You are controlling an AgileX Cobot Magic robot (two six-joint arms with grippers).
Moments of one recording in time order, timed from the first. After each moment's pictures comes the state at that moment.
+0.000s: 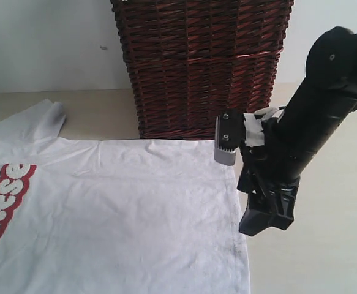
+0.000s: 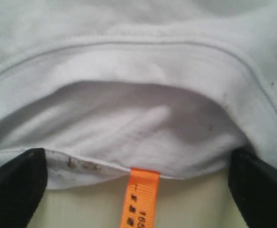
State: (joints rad) left arm 0.58 2.12 -1.34 -0.13 0.94 2.10; right arm 0.39 1.74 -1.06 0.41 0.94 -1.24
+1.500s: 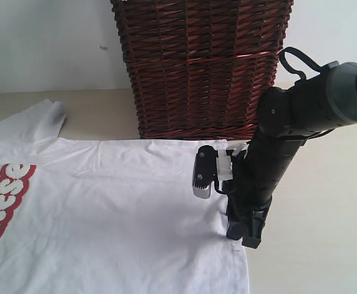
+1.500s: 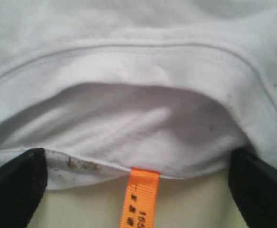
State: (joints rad) left arm 0.58 2.12 -1.34 -0.14 0.94 2.10; right arm 0.47 2.00 -1.07 0.29 0.73 -1.15
